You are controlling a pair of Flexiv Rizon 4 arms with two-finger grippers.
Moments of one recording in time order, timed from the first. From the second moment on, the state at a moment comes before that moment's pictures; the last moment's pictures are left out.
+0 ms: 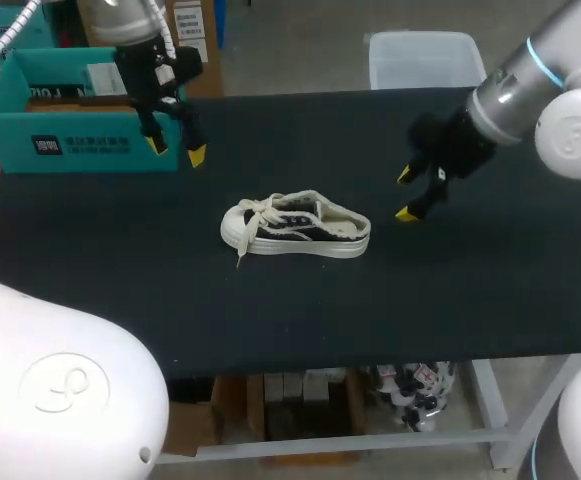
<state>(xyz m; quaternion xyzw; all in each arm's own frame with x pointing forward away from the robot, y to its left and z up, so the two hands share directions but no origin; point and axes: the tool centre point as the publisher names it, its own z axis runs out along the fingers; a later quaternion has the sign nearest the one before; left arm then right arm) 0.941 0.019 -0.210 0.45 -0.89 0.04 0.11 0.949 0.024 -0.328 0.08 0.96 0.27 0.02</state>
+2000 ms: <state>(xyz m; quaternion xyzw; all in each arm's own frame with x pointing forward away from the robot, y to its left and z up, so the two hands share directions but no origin) 0.919 -0.056 -0.244 0.59 -0.80 0.02 0.10 0.951 0.106 -0.423 0.11 0.92 0.38 0.01</state>
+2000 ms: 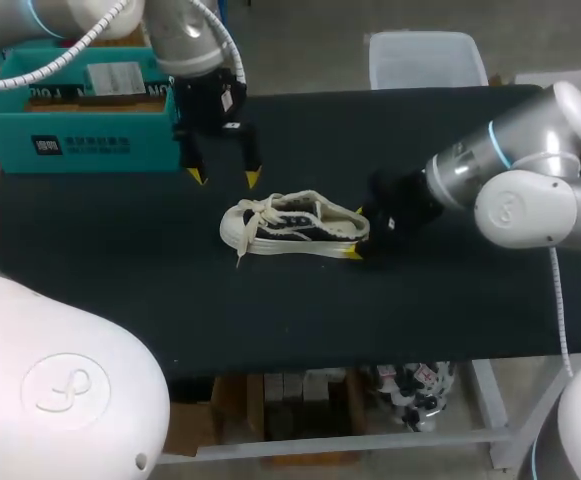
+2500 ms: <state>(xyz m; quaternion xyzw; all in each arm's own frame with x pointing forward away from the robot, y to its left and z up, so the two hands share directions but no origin) 0.928 -0.094 -0.240 0.61 -0.79 0.01 0.06 0.950 0.108 -0.425 0.11 0.92 0.39 0.01</state>
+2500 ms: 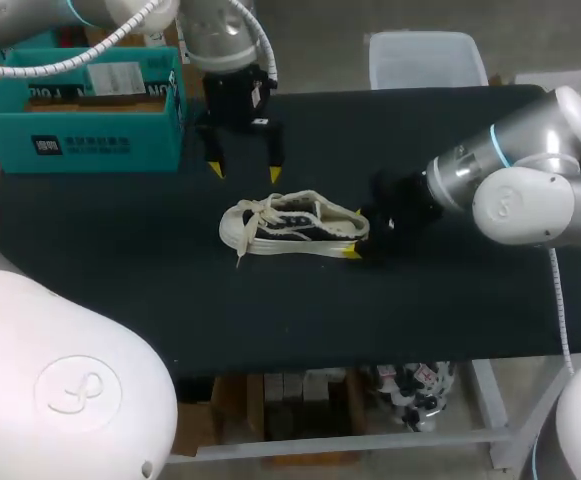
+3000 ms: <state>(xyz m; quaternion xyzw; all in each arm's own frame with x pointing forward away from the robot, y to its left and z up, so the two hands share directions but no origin) 0.924 -0.137 -0.280 0.62 -0.78 -0.01 0.00 0.950 0.108 -0.425 0.11 0.92 0.39 0.01</state>
